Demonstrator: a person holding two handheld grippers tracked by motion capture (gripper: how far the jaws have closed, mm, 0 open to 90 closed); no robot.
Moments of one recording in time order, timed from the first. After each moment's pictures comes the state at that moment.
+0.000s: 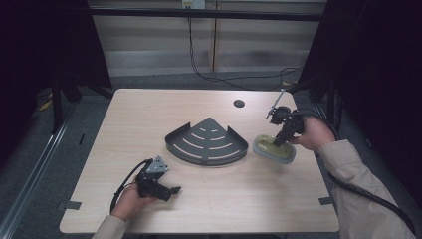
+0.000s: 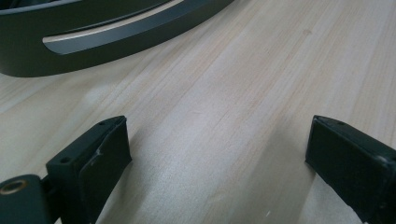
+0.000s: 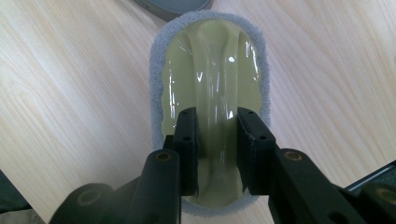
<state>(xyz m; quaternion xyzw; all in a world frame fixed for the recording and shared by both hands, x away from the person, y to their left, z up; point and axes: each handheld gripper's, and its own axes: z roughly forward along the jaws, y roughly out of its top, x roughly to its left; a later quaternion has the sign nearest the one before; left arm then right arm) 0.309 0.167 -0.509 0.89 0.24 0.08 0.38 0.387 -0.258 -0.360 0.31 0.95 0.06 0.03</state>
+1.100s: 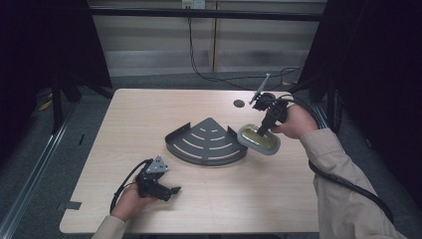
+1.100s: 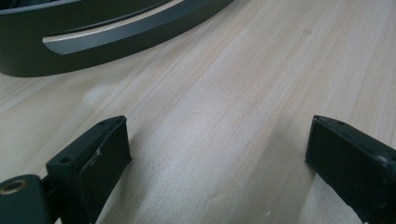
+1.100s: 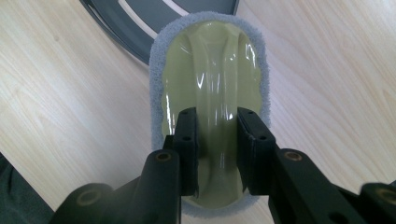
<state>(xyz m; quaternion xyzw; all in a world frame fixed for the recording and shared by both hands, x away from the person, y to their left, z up) 0.309 0.167 -0.509 0.89 0.24 0.08 0.38 0.408 -0.211 -0.331 0.35 0.93 0.08 0.03</state>
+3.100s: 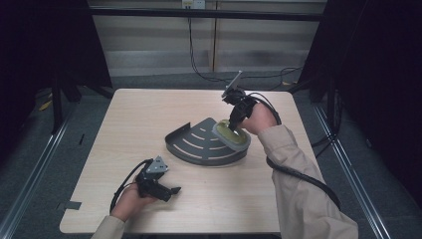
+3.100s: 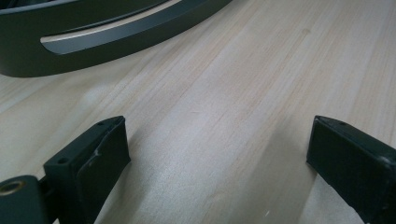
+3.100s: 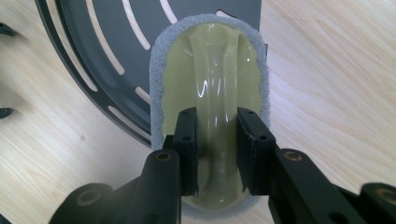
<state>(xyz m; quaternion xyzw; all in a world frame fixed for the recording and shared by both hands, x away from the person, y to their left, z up) 0.309 0.167 -0.510 0.89 0.24 0.08 0.38 0.446 -0.140 -0.356 0.45 0.89 0.10 0.01</state>
